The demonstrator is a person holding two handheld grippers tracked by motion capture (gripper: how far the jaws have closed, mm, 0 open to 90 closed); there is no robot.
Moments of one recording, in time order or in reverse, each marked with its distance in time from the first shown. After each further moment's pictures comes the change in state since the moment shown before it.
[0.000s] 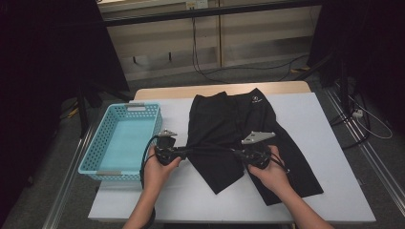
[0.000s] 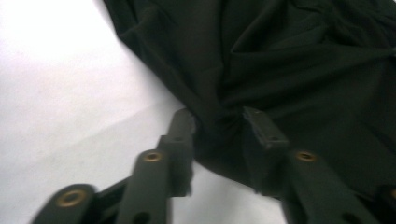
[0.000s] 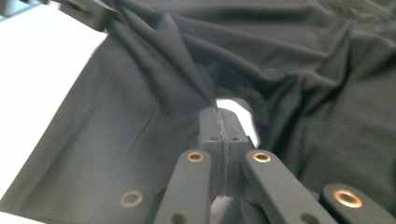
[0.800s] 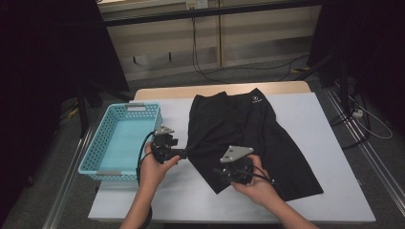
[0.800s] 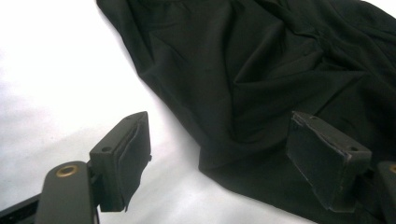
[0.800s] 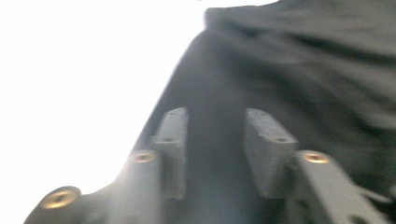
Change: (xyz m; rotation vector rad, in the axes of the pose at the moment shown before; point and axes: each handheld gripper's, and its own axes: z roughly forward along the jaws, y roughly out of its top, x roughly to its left) left arm -0.002 0.009 -0.014 -0.066 0.055 0.069; right arm 0.069 0.004 0.009 -0.001 0.111 -0.216
